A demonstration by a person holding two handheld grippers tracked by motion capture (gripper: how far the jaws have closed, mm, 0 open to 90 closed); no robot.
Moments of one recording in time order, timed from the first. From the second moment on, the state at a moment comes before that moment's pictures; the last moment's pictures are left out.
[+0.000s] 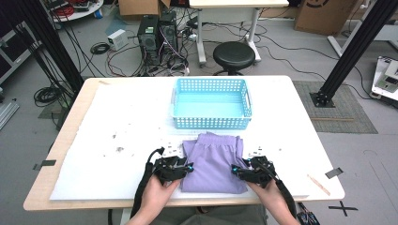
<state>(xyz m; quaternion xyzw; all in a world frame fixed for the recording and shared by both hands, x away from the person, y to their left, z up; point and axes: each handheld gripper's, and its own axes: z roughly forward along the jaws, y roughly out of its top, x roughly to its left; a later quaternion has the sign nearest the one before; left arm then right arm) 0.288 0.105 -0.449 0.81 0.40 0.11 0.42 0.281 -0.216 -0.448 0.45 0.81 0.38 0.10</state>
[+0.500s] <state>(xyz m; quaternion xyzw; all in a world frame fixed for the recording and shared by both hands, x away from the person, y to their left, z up) 0.291 0.098 -0.450 0.80 0.42 0.08 0.43 0.282 -0.213 -0.448 0.45 0.81 0.37 0.10</state>
